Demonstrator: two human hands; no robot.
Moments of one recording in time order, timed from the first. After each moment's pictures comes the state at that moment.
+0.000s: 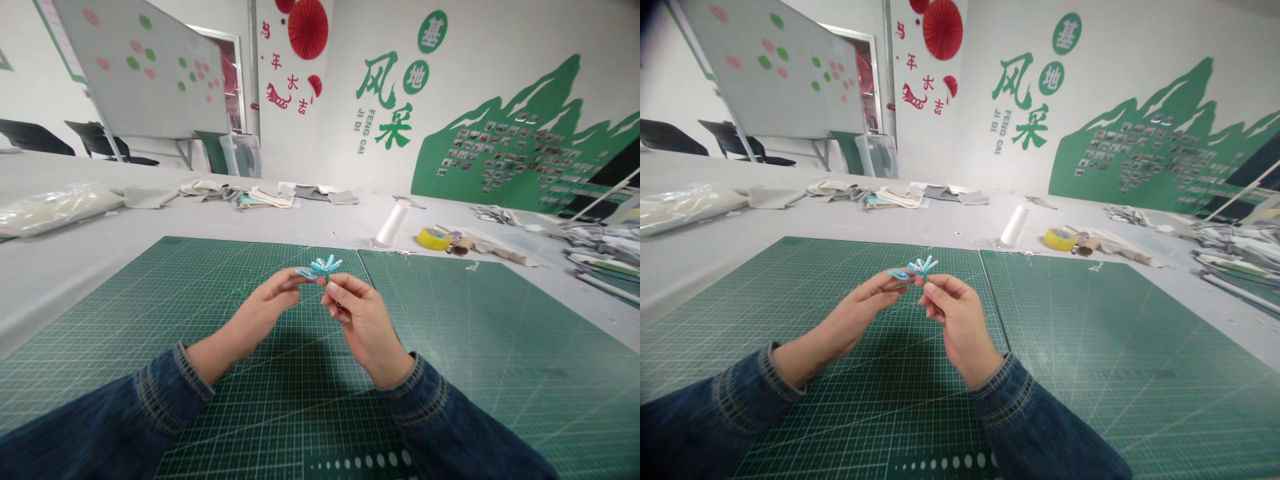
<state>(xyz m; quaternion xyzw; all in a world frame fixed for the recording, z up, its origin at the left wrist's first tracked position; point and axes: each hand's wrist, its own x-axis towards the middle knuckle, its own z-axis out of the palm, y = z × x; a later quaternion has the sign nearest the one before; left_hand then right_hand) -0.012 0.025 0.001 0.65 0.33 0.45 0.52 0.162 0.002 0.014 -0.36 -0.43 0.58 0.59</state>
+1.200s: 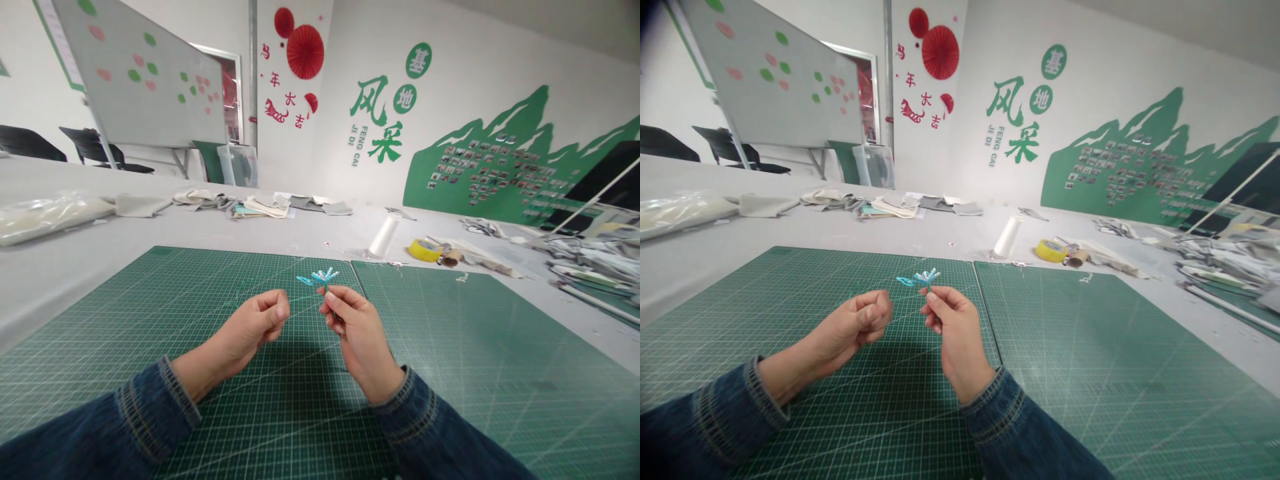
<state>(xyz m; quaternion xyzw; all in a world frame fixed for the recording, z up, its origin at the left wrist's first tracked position) -0.017 0.029 -0.008 0.55 0.26 0.42 0.67 0.167 0.008 0.009 -0.40 -0.39 0.55 0.62</state>
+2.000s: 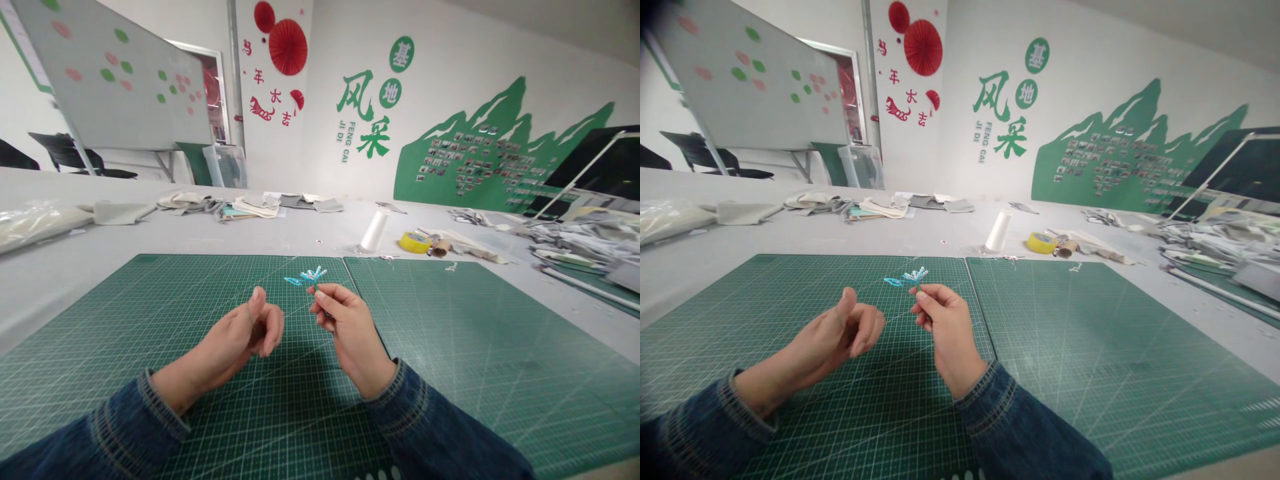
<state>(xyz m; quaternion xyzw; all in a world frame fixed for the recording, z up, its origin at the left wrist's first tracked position) -0.014 0.015 0.010 0.60 0.25 0.38 0.66 0.169 0.009 0.011 -0.41 -0.39 0.55 0.61</state>
